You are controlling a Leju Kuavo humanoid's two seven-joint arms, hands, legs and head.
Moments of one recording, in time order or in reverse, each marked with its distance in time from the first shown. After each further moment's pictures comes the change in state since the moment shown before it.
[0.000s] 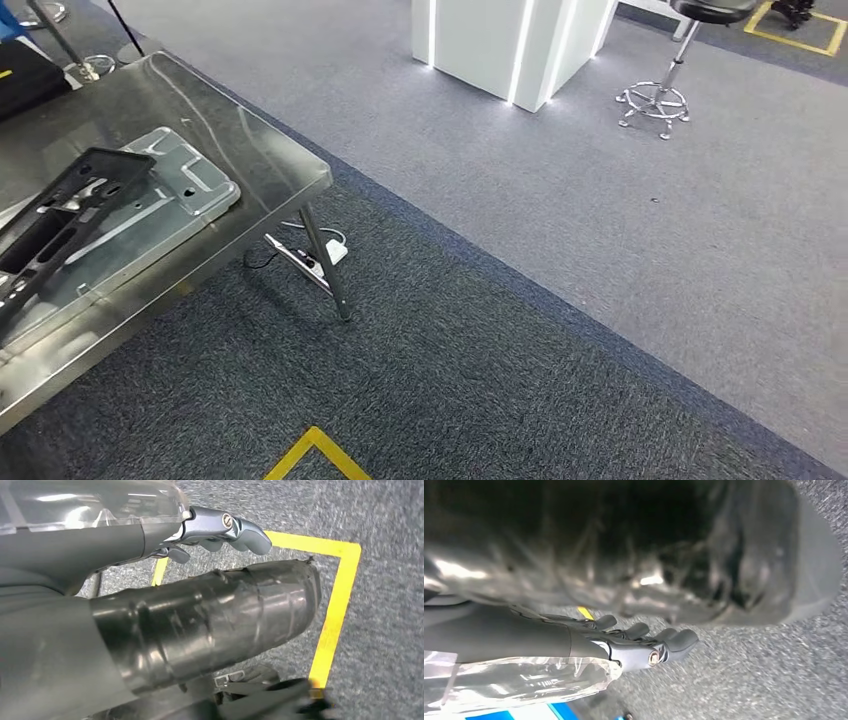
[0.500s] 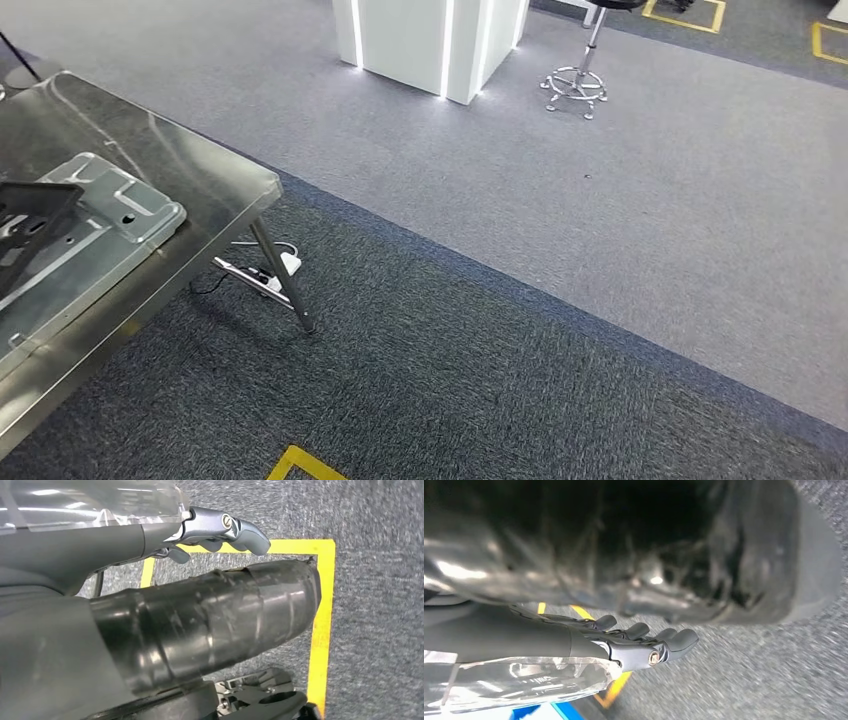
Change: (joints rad) left arm 0.004 0.002 0.000 0.000 0.010 0.000 -0.013; right arm 0.001 0.000 0.021 0.003 0.036 0.024 0.015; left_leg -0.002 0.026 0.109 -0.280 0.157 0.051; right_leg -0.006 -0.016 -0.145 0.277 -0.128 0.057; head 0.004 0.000
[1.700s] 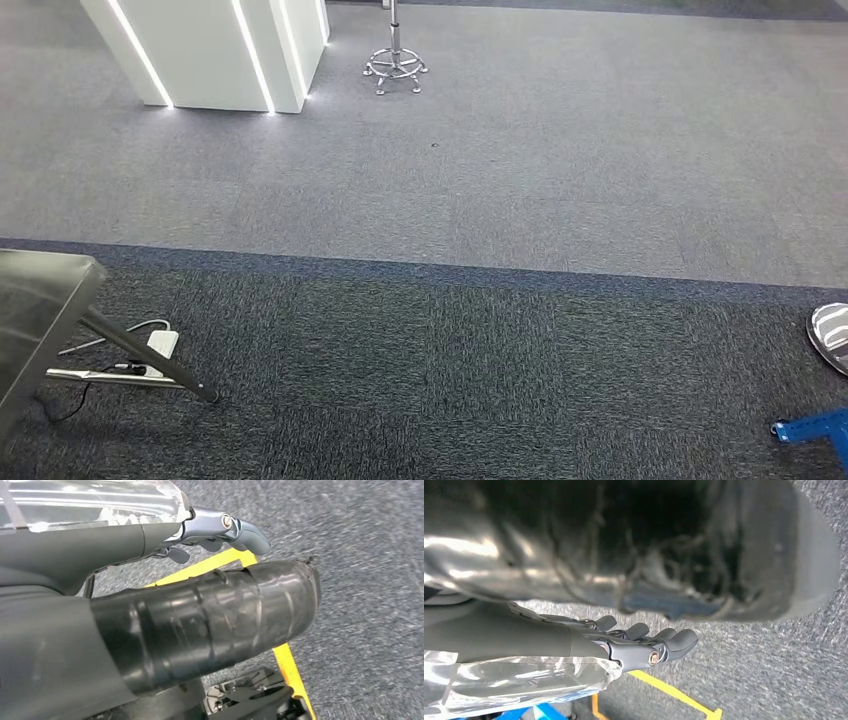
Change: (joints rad) left arm -0.005 0.001 -0.001 0.000 0.006 0.002 -0.003; right arm -0.002 -0.005 0.015 0.000 0.022 0.015 0.004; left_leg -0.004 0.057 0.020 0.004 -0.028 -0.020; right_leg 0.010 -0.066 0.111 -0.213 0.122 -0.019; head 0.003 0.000
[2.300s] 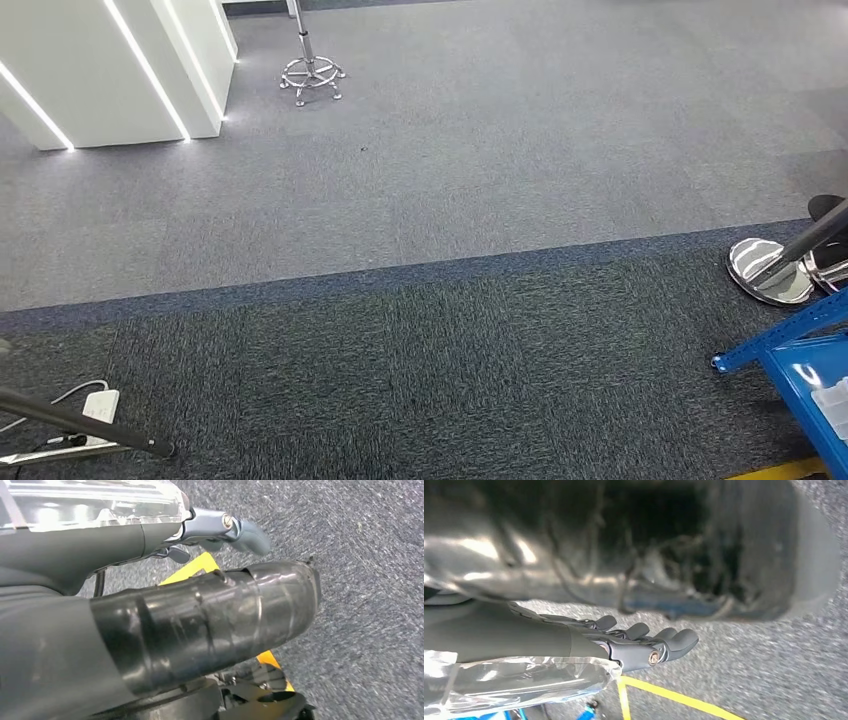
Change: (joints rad) left arm 0.001 -0.002 0.000 0.000 0.003 0.000 0.001; right arm 0.002 0.000 0.001 0.000 0.006 0.000 0.012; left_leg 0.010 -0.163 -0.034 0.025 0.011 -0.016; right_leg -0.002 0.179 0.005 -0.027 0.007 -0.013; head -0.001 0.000
